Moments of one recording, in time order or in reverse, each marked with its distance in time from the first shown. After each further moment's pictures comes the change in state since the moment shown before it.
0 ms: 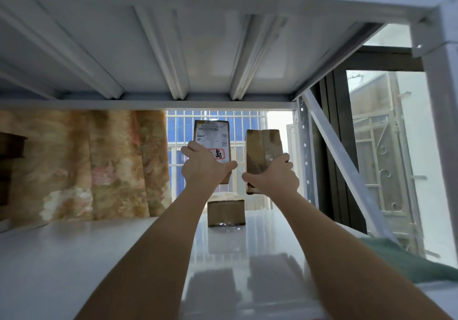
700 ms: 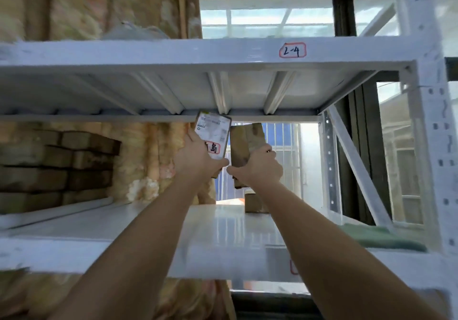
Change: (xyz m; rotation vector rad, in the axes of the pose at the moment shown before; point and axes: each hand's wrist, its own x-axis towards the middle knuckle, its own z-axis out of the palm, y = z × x) left_hand -0.059 -0.048 -0.152 0.126 0.155 0.050; right_hand -0.112 -0.100 -0.054 0.007 -0.079 -0.215
